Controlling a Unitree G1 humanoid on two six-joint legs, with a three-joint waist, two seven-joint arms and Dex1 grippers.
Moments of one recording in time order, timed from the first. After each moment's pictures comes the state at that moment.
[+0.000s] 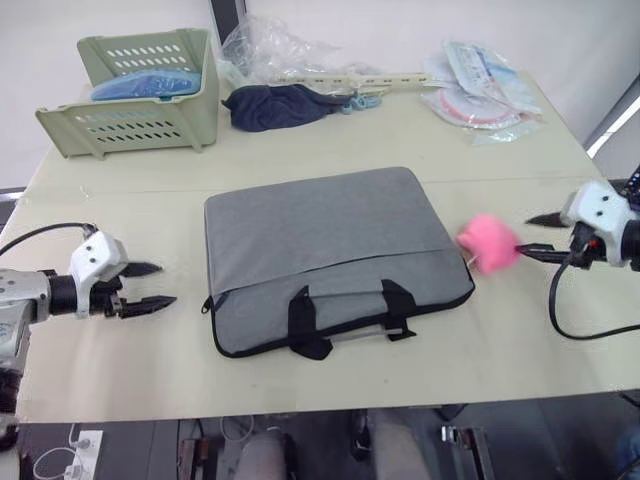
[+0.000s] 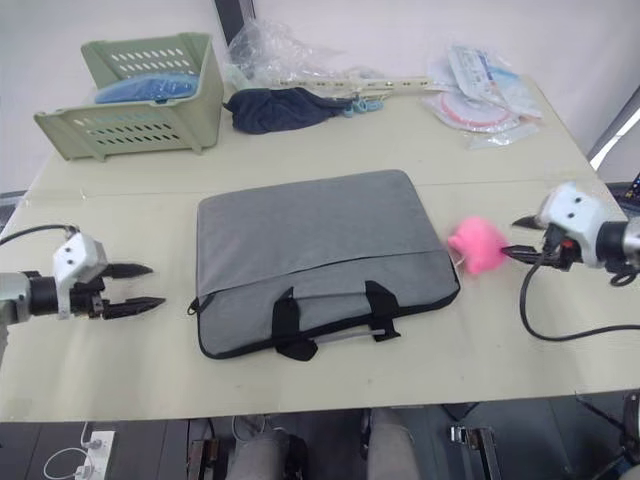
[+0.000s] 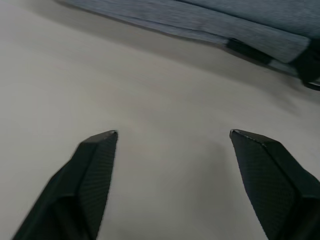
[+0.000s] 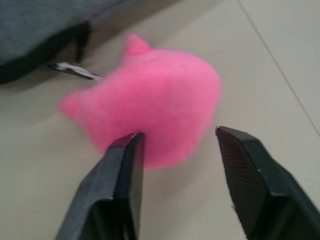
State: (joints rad) left arm -0.21 1.01 0.20 0.21 -0.28 0.25 -1.19; right arm -0.57 -1.07 -0.05 0.49 0.10 -0.07 1.34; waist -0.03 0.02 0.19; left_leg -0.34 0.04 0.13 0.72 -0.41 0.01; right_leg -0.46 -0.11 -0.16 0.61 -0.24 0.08
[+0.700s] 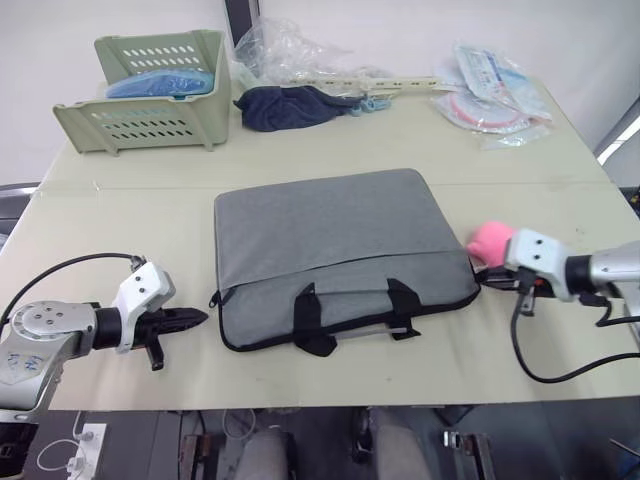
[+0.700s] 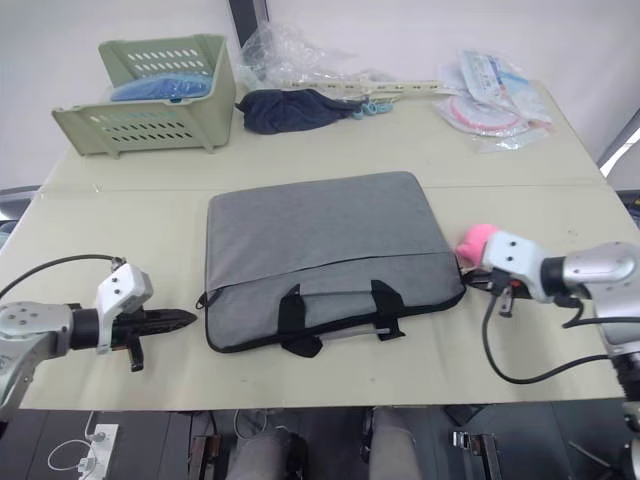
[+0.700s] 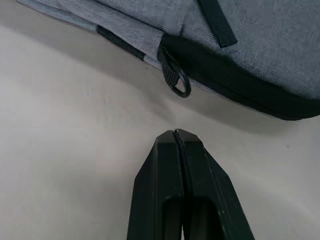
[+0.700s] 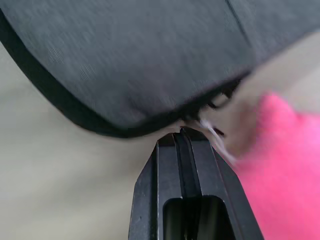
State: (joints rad) left arm -0.04 0.95 0.18 -0.21 -0.35 0.55 -0.99; right arm -0.40 -1.01 0.04 0.16 0.09 0.15 1.24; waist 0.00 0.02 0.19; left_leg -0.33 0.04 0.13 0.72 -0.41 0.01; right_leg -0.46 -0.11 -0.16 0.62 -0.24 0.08
